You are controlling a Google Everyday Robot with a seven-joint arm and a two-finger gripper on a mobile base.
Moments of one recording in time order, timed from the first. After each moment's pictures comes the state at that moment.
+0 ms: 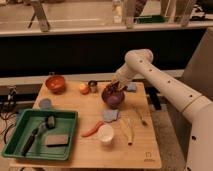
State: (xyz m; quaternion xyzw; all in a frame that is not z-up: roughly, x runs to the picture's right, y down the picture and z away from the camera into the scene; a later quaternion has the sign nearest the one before) arm 0.070 -0.017 0.834 -0.13 -0.26 -0.36 0.89
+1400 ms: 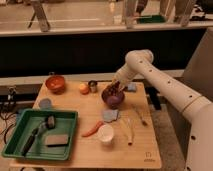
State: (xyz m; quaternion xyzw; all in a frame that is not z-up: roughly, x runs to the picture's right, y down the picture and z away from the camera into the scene) arm 0.072 -0.017 0.839 -0.13 -0.26 -0.35 0.89
